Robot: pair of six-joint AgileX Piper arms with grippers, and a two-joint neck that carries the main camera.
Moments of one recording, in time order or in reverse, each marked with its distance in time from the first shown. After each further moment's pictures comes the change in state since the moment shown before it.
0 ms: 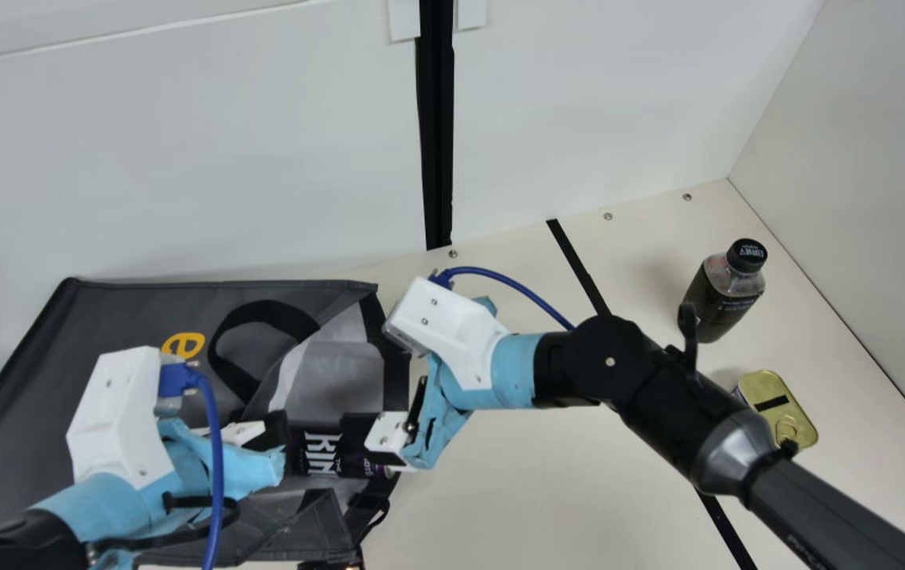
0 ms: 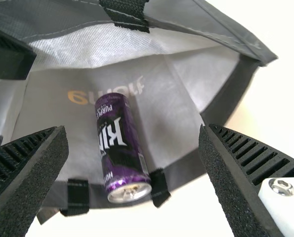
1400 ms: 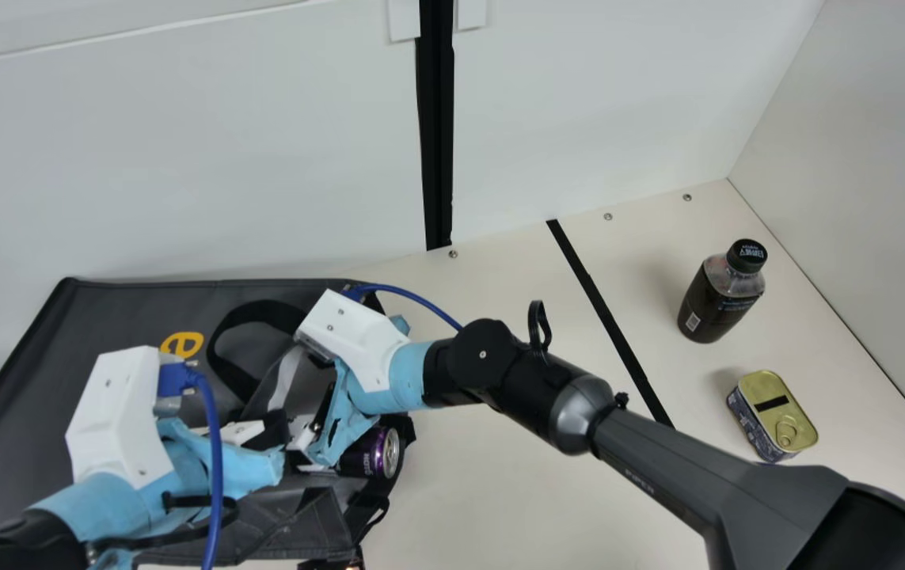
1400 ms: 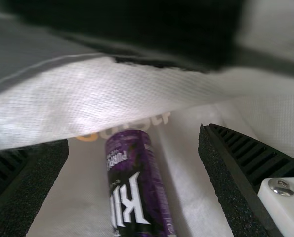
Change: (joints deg) left arm 0.0 0.0 0.0 0.0 0.0 0.0; right arm 10.6 17.2 -8.4 11.3 -8.7 -2.7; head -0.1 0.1
